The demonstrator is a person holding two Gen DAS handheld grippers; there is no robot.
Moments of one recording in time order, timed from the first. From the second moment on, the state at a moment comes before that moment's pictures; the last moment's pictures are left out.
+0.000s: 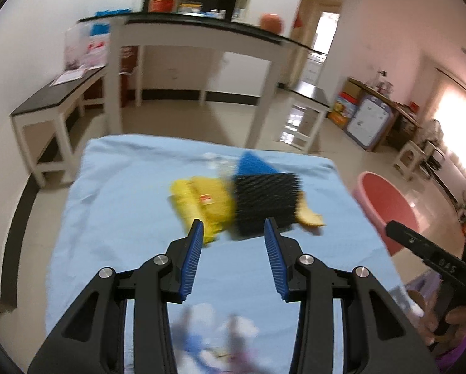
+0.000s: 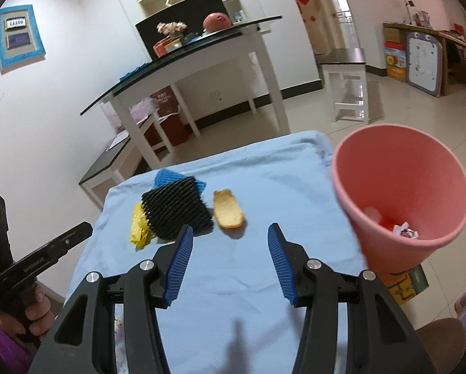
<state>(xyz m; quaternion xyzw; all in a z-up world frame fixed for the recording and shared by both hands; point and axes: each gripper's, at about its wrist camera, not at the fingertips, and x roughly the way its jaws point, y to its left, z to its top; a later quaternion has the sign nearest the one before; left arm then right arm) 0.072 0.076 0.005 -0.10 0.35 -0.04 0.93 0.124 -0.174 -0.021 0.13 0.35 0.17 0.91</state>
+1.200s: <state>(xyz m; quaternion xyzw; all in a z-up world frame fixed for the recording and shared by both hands) 0.138 0.119 -0.060 -0.18 0.42 0.00 0.89 0.212 -0.087 -0.046 0.10 0.38 0.27 0.88</state>
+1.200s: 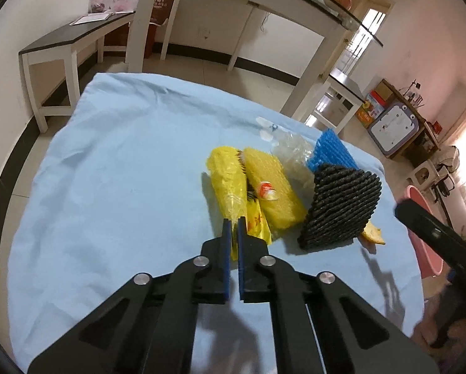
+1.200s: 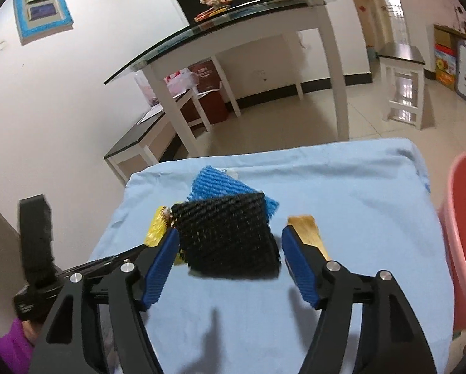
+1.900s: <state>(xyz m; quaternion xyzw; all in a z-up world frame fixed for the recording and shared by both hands) 0.110 0.117 -0.044 -0.19 0.41 0.00 0.89 0.195 -0.071 -0.059 0.07 0.40 0.30 0.86</state>
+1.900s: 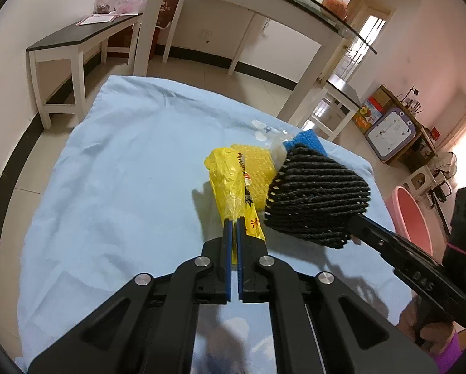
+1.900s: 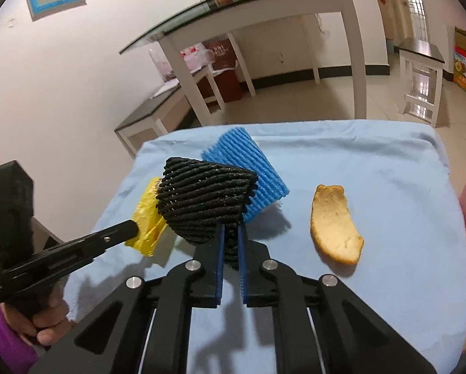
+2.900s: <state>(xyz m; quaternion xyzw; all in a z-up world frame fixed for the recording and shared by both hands) 0.089 0.011 0.005 -0.11 0.38 -0.06 0.92 0.121 -0.196 -0.021 0.12 0.35 0.19 0.91</state>
